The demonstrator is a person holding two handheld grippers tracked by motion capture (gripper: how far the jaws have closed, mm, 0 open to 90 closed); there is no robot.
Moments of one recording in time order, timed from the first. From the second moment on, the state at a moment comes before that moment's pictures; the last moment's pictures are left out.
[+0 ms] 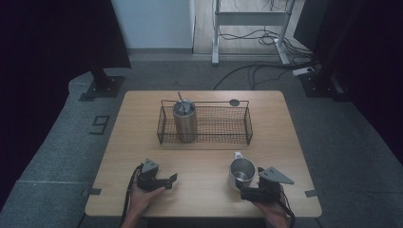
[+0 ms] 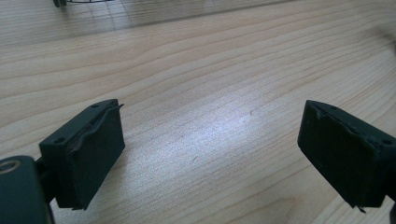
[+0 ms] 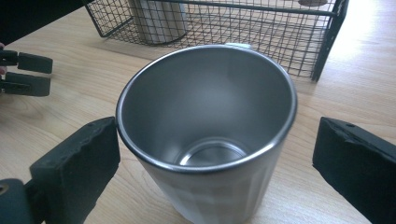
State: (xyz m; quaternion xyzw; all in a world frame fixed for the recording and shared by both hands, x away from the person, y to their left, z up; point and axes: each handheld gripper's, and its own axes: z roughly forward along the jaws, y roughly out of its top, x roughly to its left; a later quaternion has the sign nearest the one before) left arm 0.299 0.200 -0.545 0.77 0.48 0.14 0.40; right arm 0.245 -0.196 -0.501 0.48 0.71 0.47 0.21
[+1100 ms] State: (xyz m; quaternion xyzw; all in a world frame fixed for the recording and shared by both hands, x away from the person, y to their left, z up) left arm 0.299 0.203 -0.545 0.76 0.48 0.13 0.41; right arm 0.273 -0.164 -0.516 0.47 0.73 0.43 0.24
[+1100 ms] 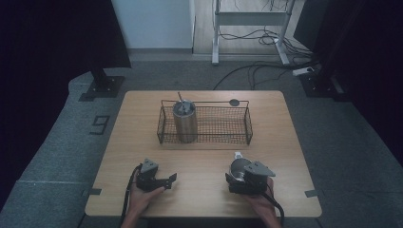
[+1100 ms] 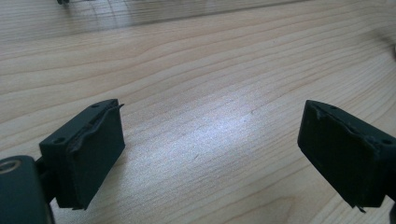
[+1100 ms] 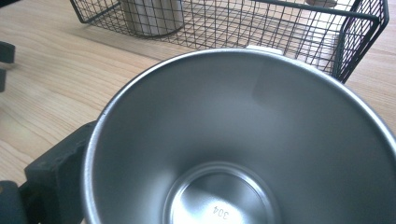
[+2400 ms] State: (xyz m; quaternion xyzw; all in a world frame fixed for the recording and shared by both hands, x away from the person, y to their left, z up) left arm 0.301 0.201 -0.546 0.76 0.49 0.12 0.41; right arm 0.273 -0.174 -0.494 0.45 0.73 0.46 0.25
